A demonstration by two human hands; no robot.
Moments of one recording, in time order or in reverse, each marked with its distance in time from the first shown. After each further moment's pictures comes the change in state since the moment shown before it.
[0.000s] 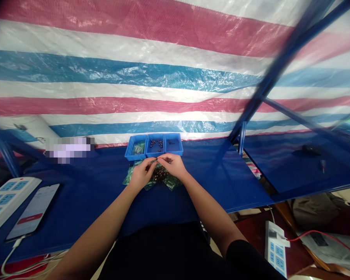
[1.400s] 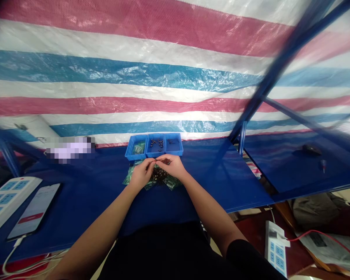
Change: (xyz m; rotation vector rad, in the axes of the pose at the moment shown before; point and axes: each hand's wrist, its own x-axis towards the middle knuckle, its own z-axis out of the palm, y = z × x) left_hand 0.000 -0.001 -0.002 -0.014 -0.038 0.012; right_hand -0.002 -0.001 0.000 -0.052 -0.055 -0.043
